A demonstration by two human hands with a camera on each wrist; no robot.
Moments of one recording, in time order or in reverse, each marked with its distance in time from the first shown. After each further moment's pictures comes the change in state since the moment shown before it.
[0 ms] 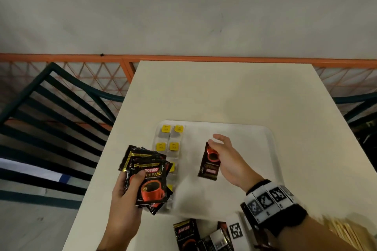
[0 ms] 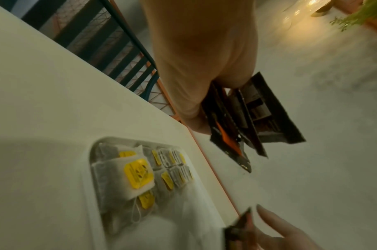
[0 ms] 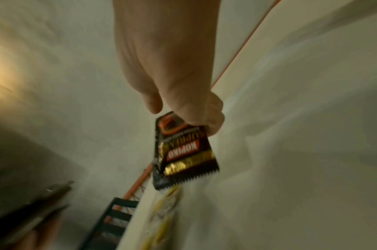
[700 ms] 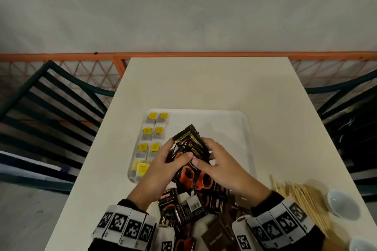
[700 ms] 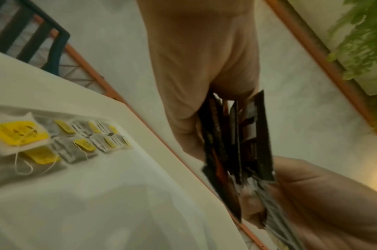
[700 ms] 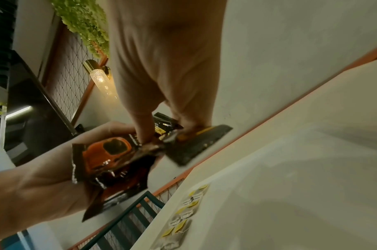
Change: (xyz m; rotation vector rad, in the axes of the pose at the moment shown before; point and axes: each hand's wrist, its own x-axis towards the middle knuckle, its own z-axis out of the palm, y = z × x) left_hand -0.057 -0.014 0.086 0.256 -0.451 -0.006; right_hand -0.107 0.018 -0.045 -0.704 -0.142 -0.433
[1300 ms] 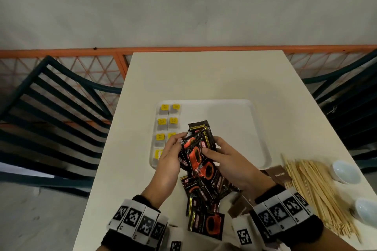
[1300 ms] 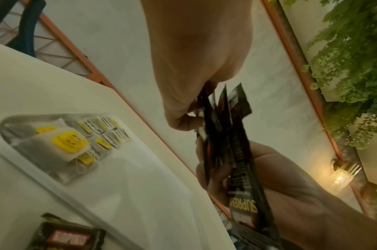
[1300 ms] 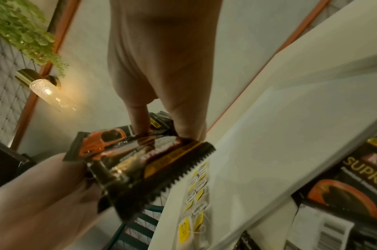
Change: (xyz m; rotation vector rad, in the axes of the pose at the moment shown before) left_hand -0.025 -0.005 -0.054 -0.107 0.088 -0.030; right_hand -0.015 -0.023 0.070 0.696 0.054 0.321
